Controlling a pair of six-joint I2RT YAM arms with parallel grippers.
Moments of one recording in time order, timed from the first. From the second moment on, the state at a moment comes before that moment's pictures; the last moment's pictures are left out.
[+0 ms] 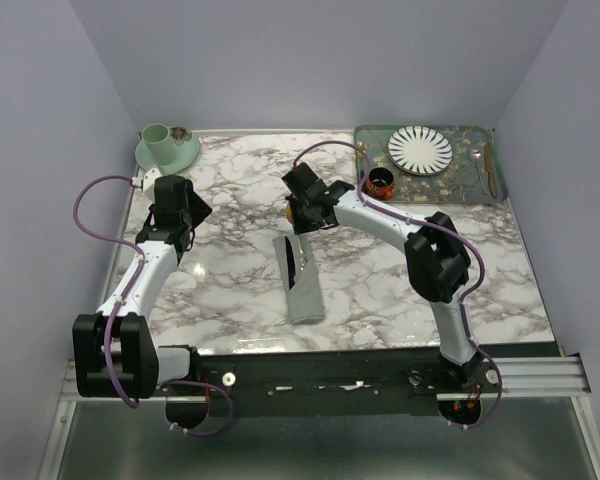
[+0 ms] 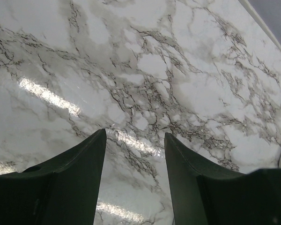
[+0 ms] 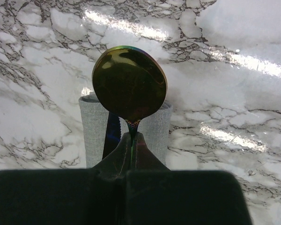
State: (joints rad) left arm -0.03 1.26 0.84 -0.18 -0.19 -0.70; right arm 0.78 2.11 1.73 -0.61 0.11 0.47
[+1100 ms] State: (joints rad) left arm -0.03 1.23 0.81 -0.16 -0.18 -0.75; right arm 0.80 2.07 1.62 -0.68 0.00 0.56
